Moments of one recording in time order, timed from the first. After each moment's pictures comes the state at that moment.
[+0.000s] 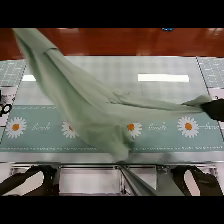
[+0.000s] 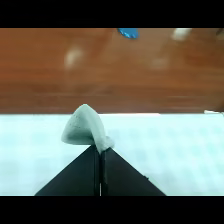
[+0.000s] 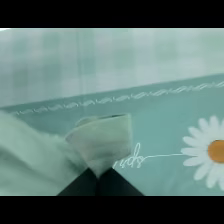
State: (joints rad) left arm 0.12 -1.21 1.77 0.98 -1.11 -1.47; right arm -0.27 -0.55 0.91 -1.19 1.36 1.55
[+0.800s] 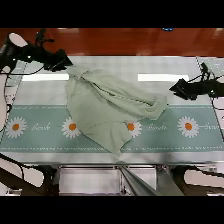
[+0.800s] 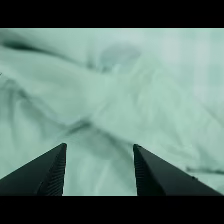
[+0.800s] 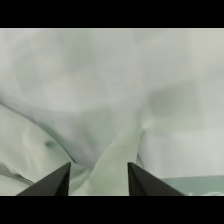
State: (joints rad) left arm 0.09 -1.79 1.76 0.97 -1.24 -1.49; right arm -0.34 -1.46 1.09 -0.90 1.01 1.37
